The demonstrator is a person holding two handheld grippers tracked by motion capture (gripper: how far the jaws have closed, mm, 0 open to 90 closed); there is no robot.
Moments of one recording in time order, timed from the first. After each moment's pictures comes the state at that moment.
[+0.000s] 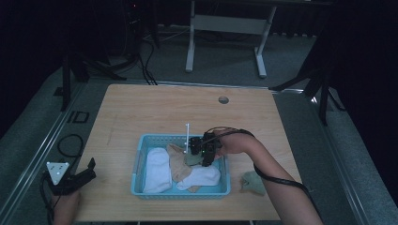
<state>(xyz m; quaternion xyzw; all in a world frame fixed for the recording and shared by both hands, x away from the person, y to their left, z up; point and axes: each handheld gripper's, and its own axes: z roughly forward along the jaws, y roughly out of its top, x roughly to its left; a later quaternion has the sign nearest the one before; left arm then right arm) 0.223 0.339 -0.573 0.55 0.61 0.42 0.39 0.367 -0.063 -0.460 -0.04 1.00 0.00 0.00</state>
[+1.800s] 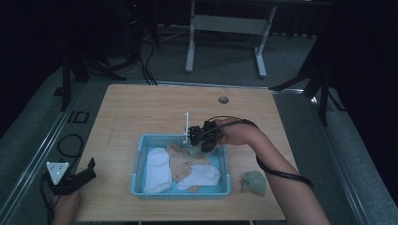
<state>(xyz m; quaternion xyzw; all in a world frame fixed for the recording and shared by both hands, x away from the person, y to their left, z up) 0.223 0.339 -0.573 0.54 0.61 0.42 0.39 0.368 -0.060 -0.412 -0.04 1.00 0.01 0.05</state>
